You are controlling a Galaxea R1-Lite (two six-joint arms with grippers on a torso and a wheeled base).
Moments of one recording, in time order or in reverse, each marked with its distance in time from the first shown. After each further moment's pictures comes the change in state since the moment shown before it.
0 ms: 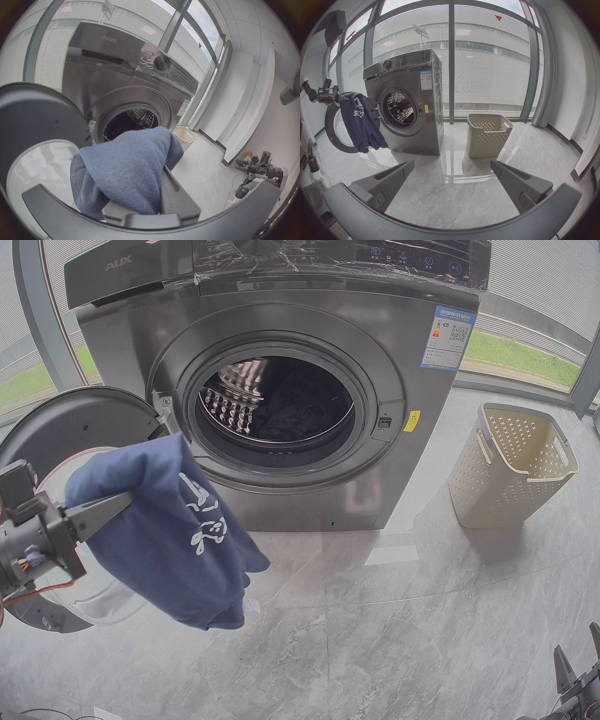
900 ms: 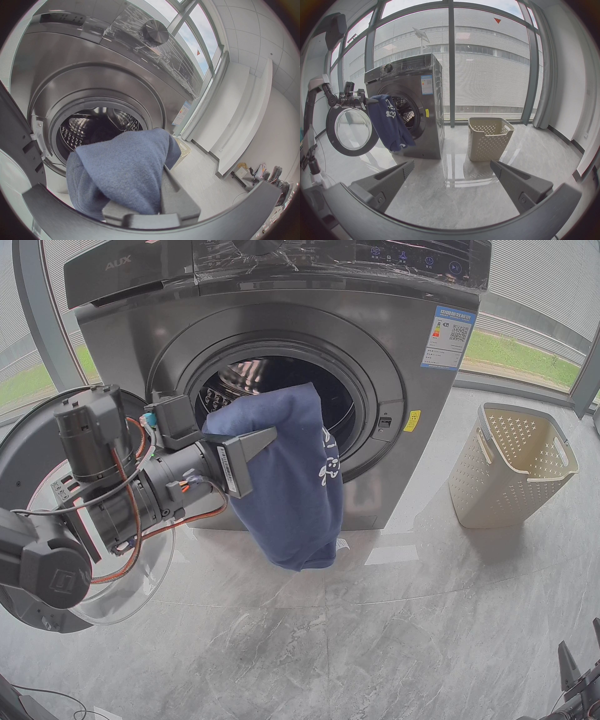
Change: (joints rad) left arm -0.294 0.558 -0.328 -0.338 0.191 -0.094; right arm 0.002 0.000 -0.003 -0.037 0.008 0.009
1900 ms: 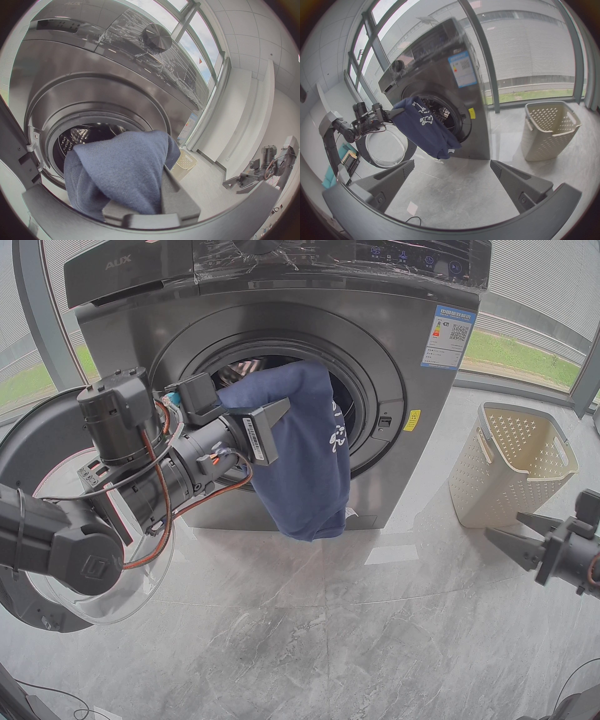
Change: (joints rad) left arm -0.033 0.097 -0.114 -0.086 0.108 -0.002; right arm 0.410 1.093 -0.437 -0.476 0.075 0.172
